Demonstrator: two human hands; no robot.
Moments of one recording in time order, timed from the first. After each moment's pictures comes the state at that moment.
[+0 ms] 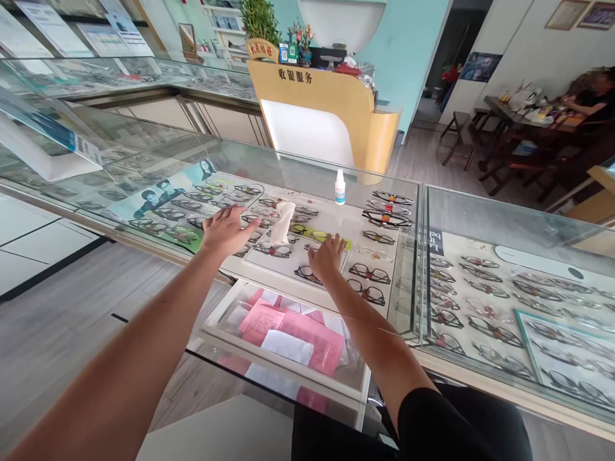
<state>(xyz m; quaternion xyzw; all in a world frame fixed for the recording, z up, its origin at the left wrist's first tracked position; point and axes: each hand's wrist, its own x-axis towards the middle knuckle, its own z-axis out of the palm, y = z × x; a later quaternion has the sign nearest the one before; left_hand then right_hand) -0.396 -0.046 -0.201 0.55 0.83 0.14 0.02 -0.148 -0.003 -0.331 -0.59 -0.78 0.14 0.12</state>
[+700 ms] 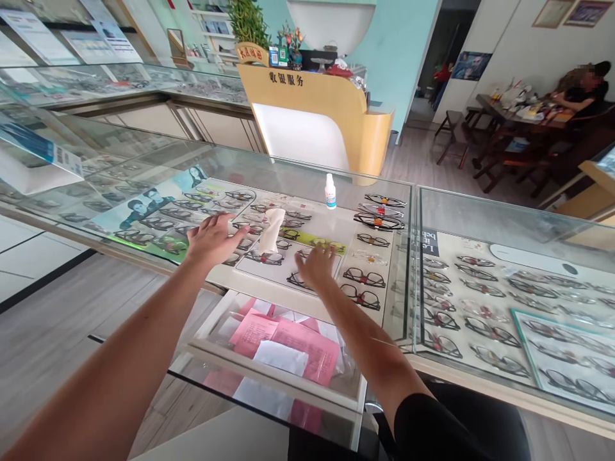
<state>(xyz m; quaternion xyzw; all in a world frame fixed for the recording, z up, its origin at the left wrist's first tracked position) -0.396 -0.043 -0.197 0.53 0.84 0.13 0.03 -0.145 -0.017 -0.298 -0.58 -0.78 0.20 0.09</state>
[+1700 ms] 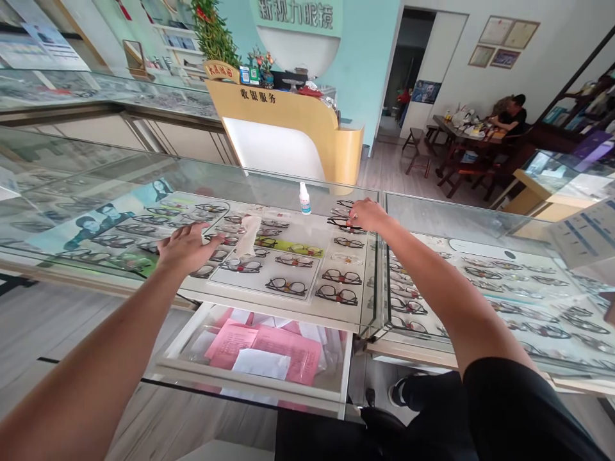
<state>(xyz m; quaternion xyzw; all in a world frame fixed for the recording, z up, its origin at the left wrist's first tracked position) -0.401 -0.035 -0.192 0.55 0.83 0.10 0.03 0.065 0.080 -0.121 -0.54 -0.84 0.06 0.02</state>
